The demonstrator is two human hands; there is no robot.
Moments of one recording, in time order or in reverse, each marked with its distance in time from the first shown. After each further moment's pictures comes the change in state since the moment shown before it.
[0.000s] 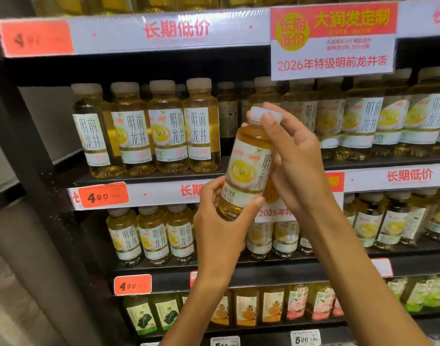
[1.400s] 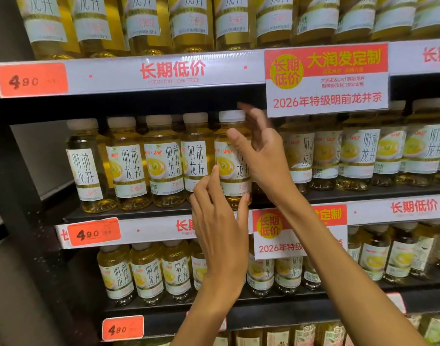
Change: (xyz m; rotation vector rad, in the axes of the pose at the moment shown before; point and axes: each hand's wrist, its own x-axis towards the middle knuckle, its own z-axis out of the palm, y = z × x) left_hand 0.050 0.007 0.033 0.694 0.284 0.322; right_hand 0.074 0.021 0.002 -0.550 -0.123 -0.310
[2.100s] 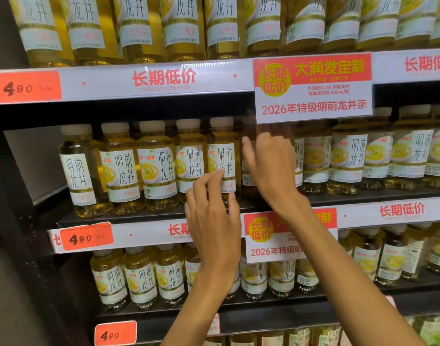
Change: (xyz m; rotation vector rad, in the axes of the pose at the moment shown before) left_hand 0.008 0.002 0.006 -0.038 0.043 0.058; right_hand 0.000 0.008 -0.016 -1.020 0.229 -0.217
